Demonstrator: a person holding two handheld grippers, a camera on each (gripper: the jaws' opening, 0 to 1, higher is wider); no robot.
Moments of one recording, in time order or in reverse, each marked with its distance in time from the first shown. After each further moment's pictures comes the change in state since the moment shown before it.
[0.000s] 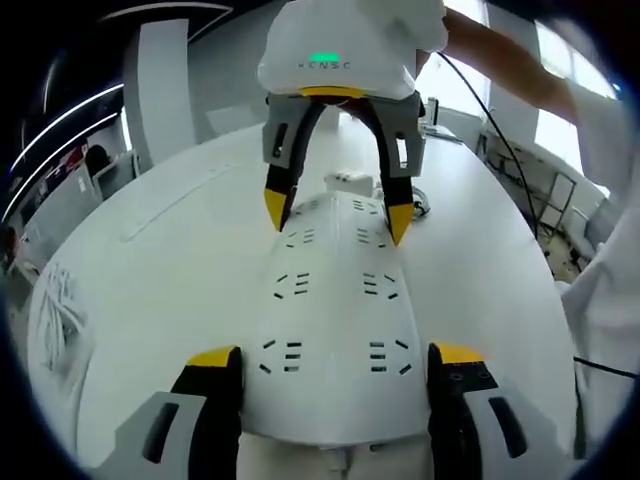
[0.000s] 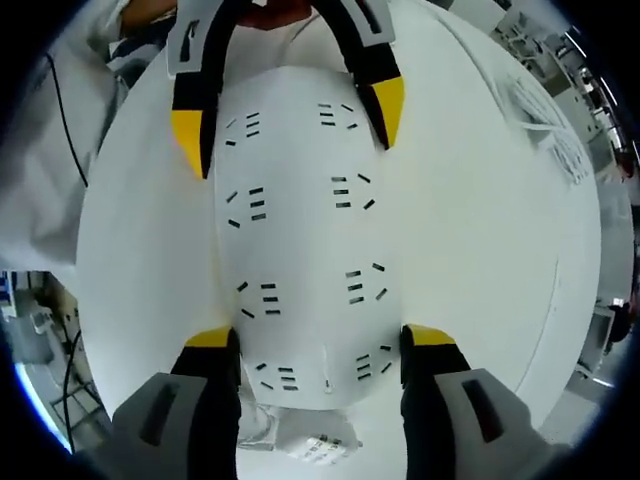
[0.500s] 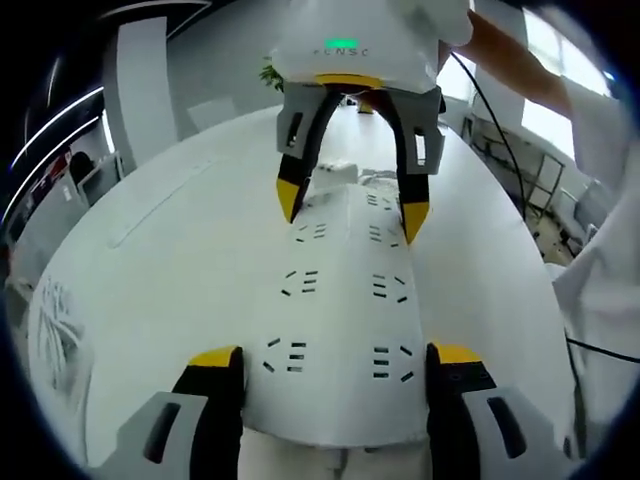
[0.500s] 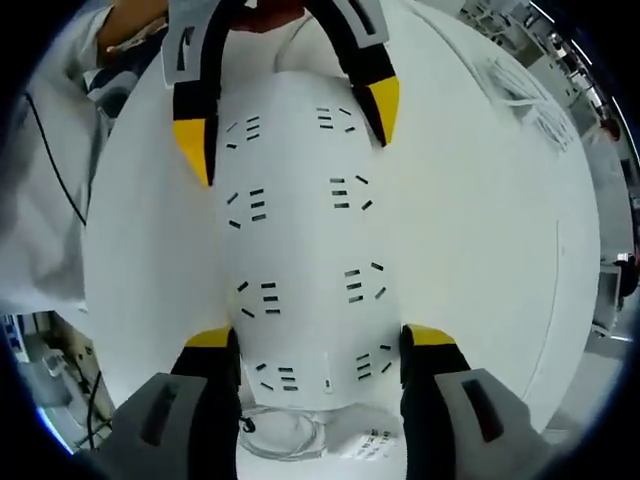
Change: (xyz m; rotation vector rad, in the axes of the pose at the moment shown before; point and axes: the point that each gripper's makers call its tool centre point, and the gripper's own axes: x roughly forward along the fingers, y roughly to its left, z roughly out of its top) left arm -0.004 -0.004 -0.005 0.051 0.059 -0.040; right arm -0.003 0.033 0.005 0.146 -0.027 -0.020
